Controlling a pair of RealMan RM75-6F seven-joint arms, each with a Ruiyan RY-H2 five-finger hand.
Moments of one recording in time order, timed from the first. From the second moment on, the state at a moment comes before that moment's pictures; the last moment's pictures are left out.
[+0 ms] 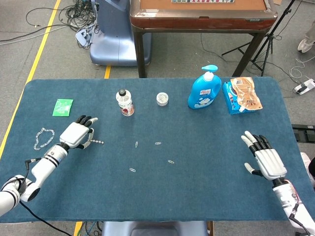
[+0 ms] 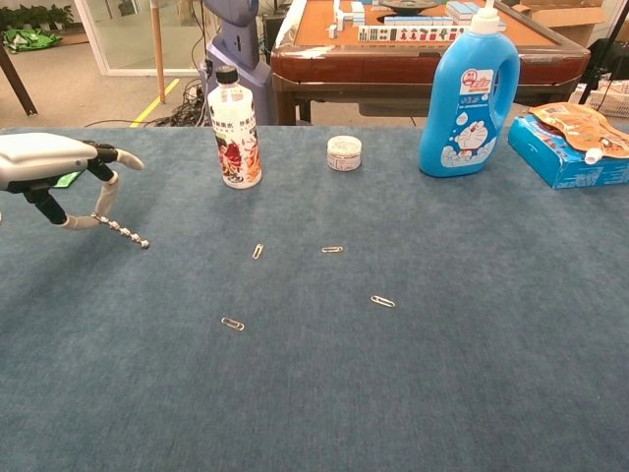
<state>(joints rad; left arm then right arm) -0.77 -1.45 0.02 -0.96 1.51 0.86 -0.21 0.26 -1.23 0.01 -1.39 -1.51 1.23 0.10</state>
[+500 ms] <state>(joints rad) -0.76 -1.40 0.00 -1.07 1.50 0.88 -0.14 0.26 -1.22 0.01 -1.39 -1.52 1.24 0.12</state>
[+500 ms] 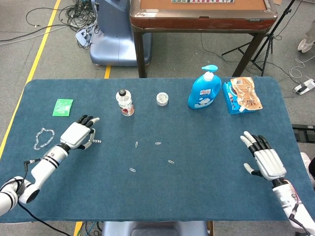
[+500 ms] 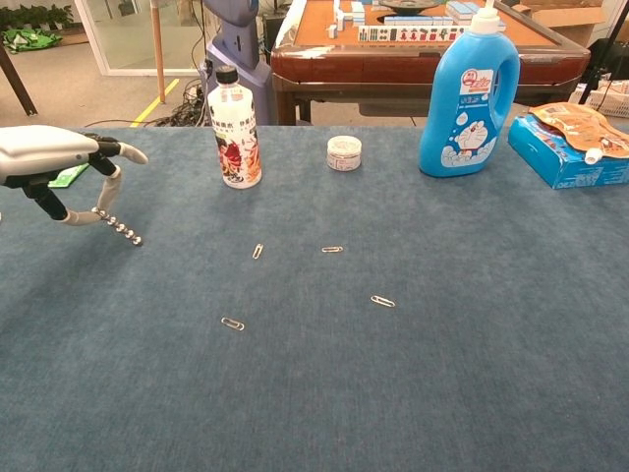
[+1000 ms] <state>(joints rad) -0.77 -1.32 -0.05 -1.28 1.42 0.88 0.06 0.27 -1.21 0.01 -1.40 -1.54 1.25 0.15</state>
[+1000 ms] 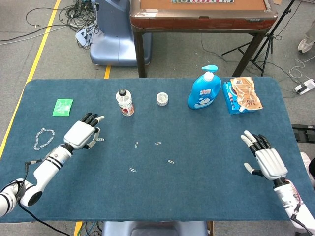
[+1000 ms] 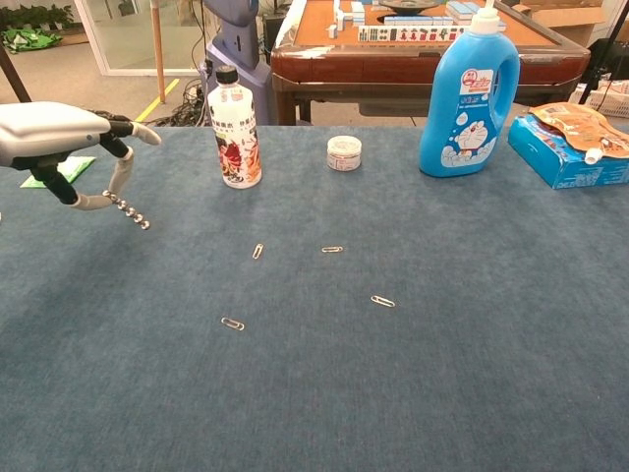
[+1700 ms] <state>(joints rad) -0.82 -1.35 -0.11 -1.45 1.30 0.85 0.33 0.26 -1.17 0.01 -1.40 -1.56 1.28 0.23</state>
